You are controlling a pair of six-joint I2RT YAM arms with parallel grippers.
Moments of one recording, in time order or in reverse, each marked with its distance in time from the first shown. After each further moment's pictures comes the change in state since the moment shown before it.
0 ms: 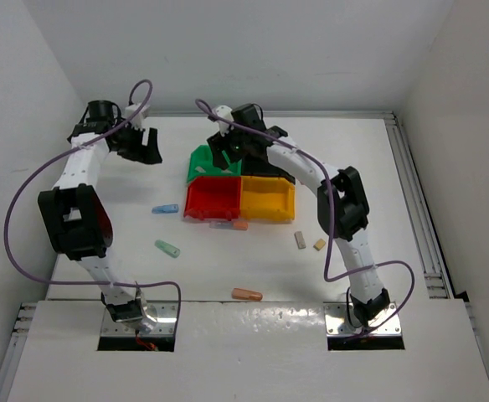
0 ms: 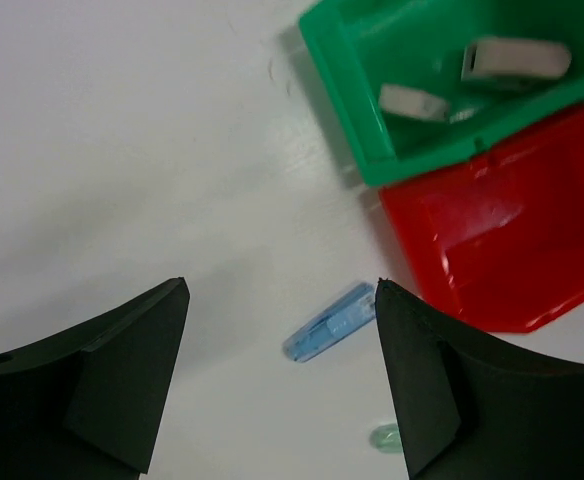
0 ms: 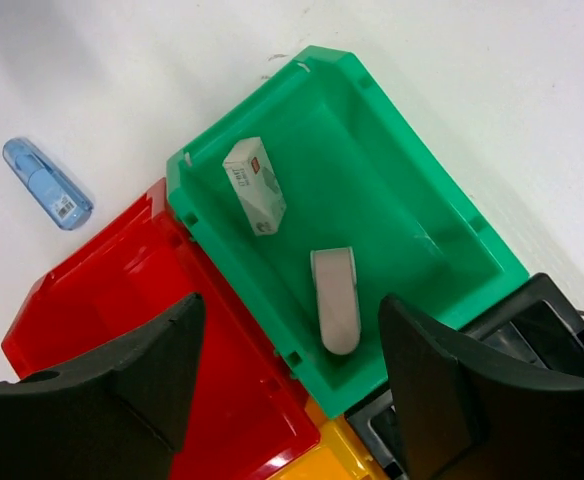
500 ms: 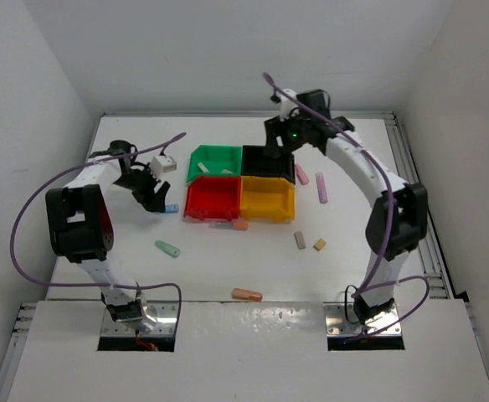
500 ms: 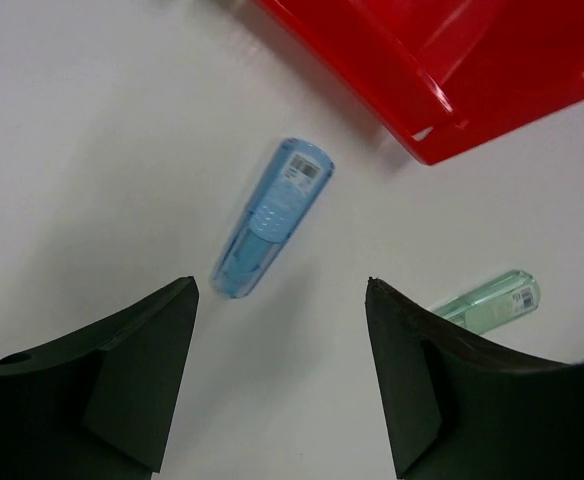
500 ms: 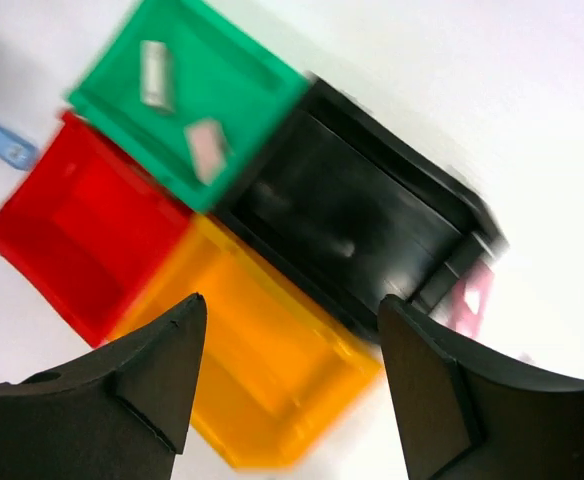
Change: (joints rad) left arm -0.023 -0.020 -0.313 -0.125 0.041 0.585; right arm -0.199 -0.351 -0.275 -0.106 -0.032 0.019
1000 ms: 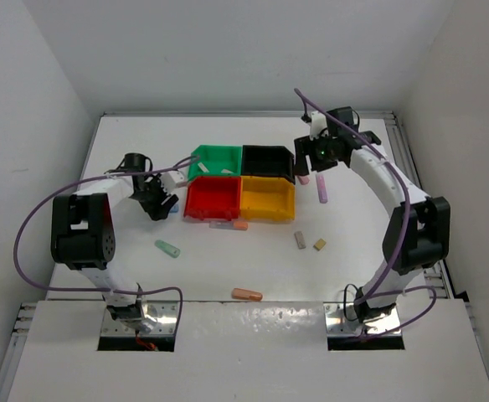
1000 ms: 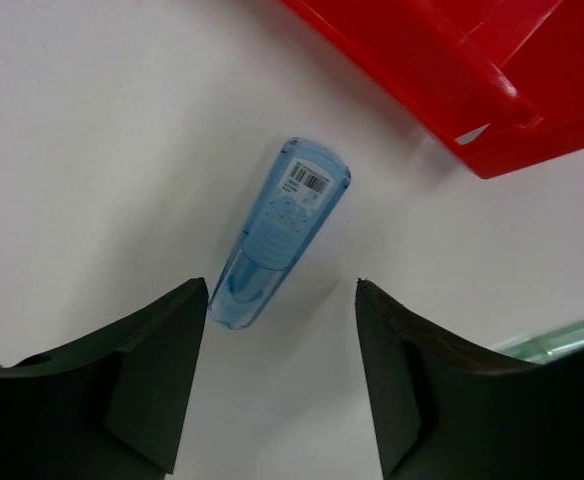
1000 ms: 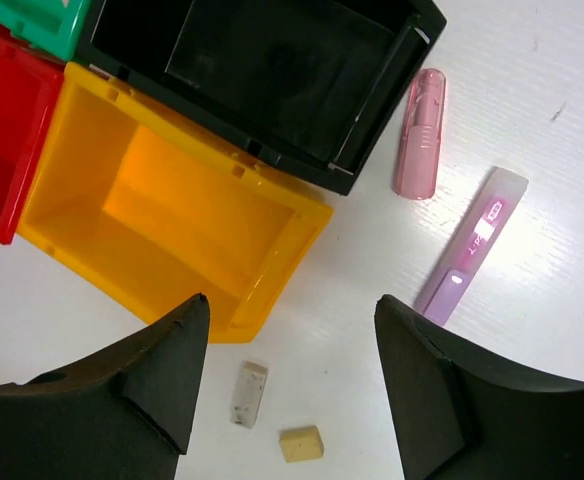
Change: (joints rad) left arm -0.108 -0.082 -0.264 0.294 -0.185 0.015; right arm -0.192 -0.204 -0.297 -0.108 -0.002 0.000
